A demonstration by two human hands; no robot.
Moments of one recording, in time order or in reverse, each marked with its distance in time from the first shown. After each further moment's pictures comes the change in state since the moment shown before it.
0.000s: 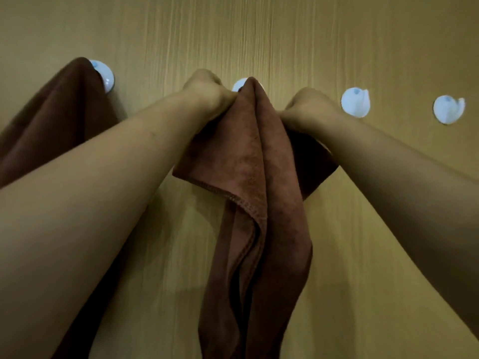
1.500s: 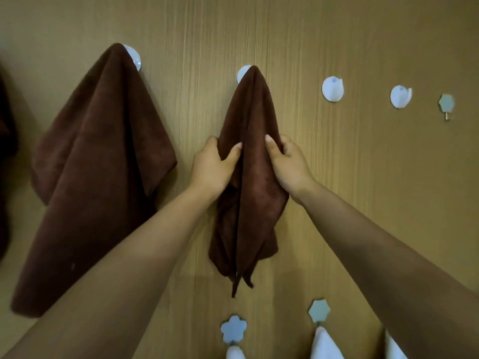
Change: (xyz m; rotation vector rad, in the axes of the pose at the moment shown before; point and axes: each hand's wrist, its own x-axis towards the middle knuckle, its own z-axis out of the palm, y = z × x) left_hand -0.115 -0.078 0.020 -0.128 0.047 0.077; right_hand -0.104 0.025 0.074 0.693 0.094 -0.066
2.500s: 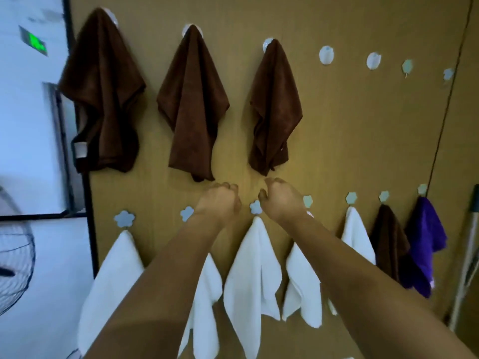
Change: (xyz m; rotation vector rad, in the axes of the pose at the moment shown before) left_hand -0.238 -0.008 -0.144 0.929 -0.577 0.160; right_hand -0.272 -0.072 0.032 -0.933 -0.281 0.080
